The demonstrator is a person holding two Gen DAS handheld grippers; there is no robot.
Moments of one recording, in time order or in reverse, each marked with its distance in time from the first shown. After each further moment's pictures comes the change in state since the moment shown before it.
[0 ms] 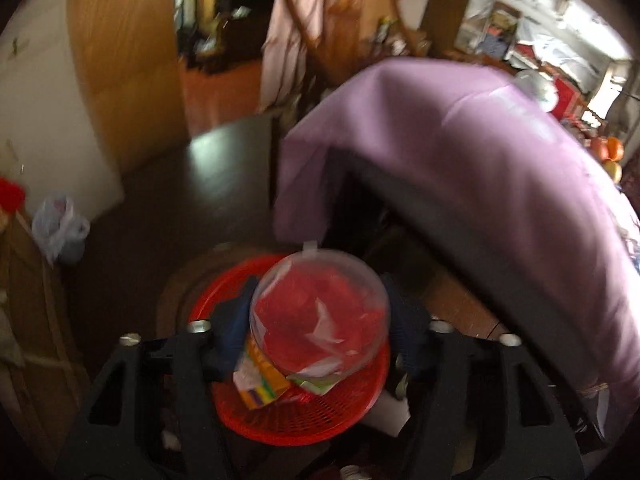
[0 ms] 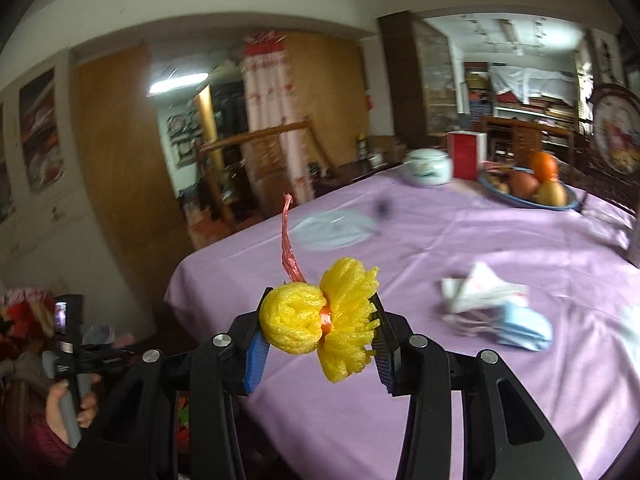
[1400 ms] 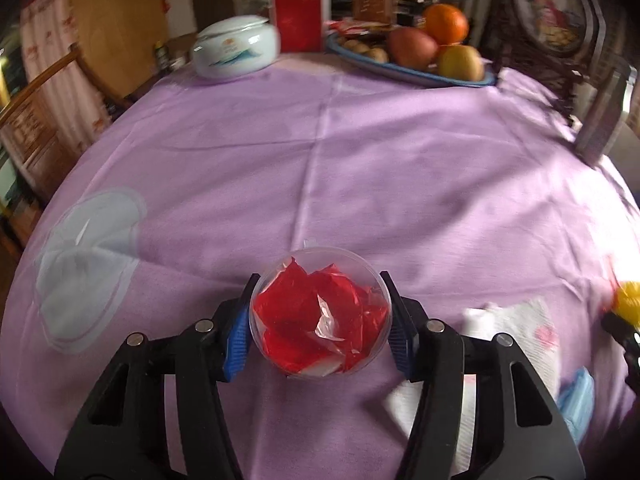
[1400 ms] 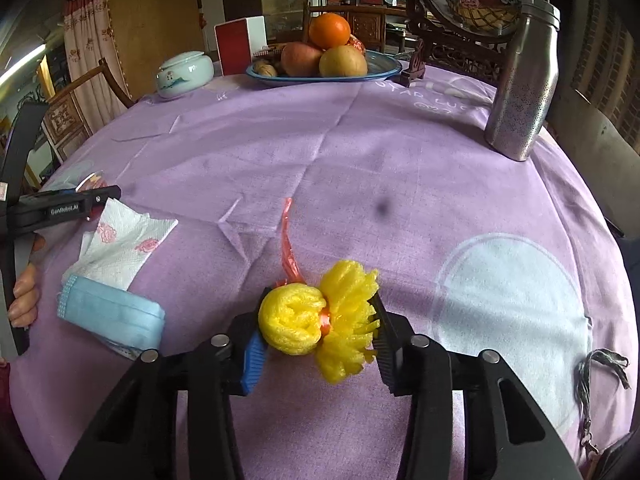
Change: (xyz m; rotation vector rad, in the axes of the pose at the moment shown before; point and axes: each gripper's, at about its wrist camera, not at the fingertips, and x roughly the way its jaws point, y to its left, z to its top) left arm 0.094 -0.493 0.103 0.672 0.023 -0.310; right arm 0.033 -0.289 -0.035 0.274 0.324 -0.482
